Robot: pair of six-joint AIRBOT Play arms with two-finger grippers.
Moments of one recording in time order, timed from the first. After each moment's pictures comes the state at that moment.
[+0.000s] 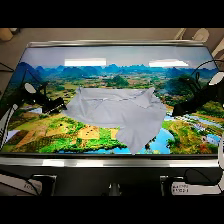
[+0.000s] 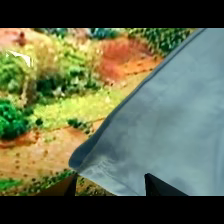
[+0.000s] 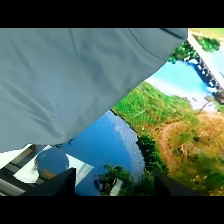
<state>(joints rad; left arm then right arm) 0.10 -1.68 1.31 1.20 -1.14 -1.65 -0.27 -1.53 1.41 -1.30 1.58 0.93</state>
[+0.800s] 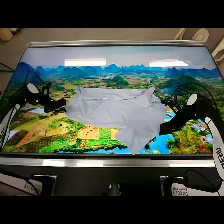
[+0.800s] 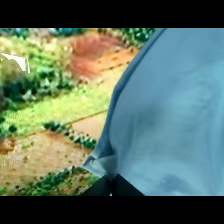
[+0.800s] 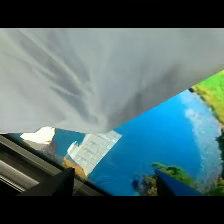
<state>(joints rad) 0.08 -1.69 1.31 1.18 -1.17 -1.55 -0.15 -1.45 1.01 -1.31 1.41 0.94</state>
